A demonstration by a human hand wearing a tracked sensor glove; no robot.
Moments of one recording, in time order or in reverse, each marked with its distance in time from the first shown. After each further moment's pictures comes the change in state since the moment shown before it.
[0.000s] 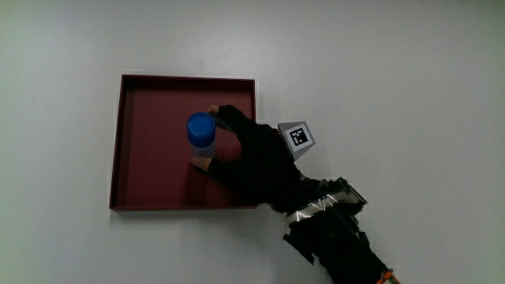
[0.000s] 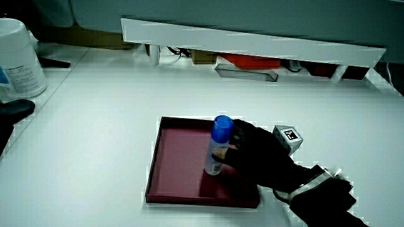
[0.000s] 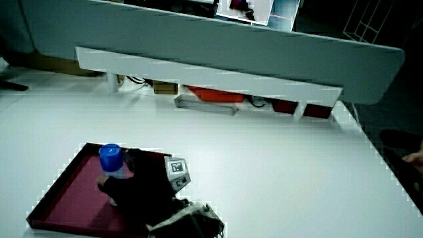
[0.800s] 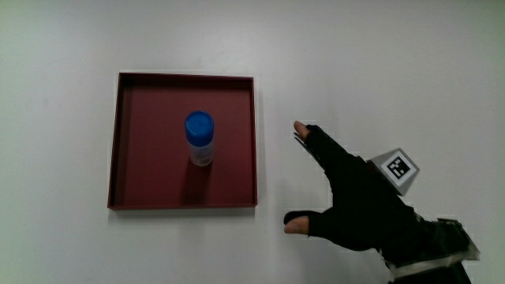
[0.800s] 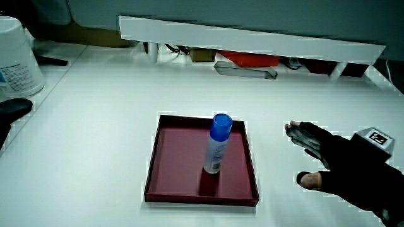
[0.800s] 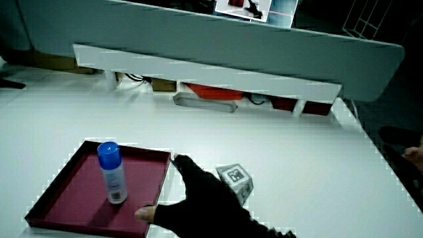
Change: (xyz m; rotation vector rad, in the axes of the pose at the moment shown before) arm -0.054 -0.091 0.082 -0.251 -0.201 -0.085
